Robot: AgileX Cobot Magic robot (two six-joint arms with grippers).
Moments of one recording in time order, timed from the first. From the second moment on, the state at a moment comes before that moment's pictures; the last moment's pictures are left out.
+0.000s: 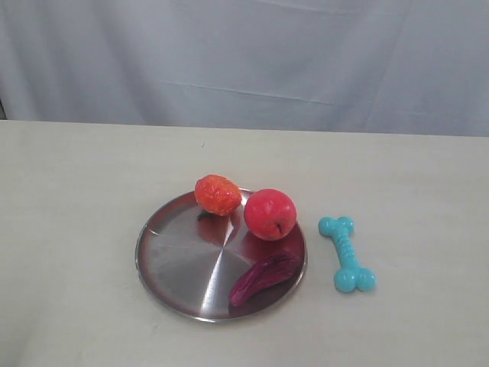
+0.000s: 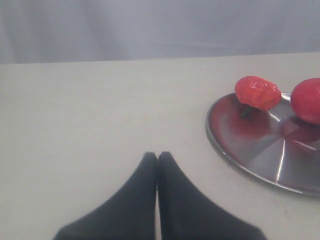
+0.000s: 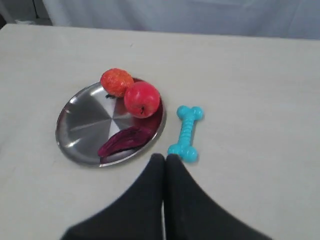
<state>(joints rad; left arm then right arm) -0.23 0.00 0.00 0.13 0.35 -0.16 -0.06 0.44 -0.96 -0.01 1.13 0.20</state>
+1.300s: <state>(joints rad) -0.23 0.00 0.00 0.13 0.35 -0.16 -0.30 0.16 -0.08 -0.06 0.15 0.10</state>
